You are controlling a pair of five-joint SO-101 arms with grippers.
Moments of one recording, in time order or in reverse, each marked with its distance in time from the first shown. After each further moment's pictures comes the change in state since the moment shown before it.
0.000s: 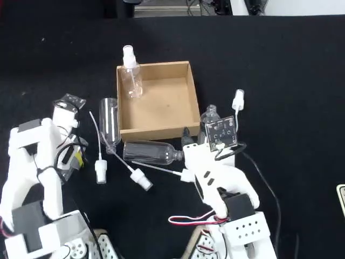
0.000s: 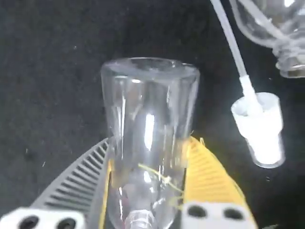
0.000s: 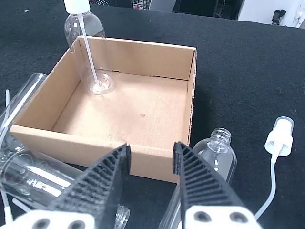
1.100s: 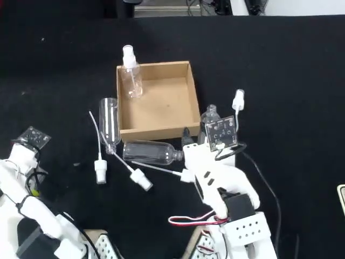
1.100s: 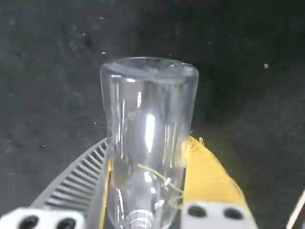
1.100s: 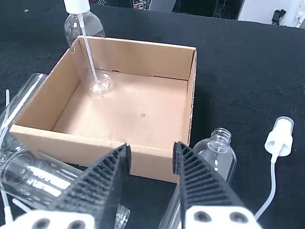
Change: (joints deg) left arm -31.6 -12.4 12.1 -7.2 -40.9; right arm 0.0 0.0 0.0 0.0 0.0
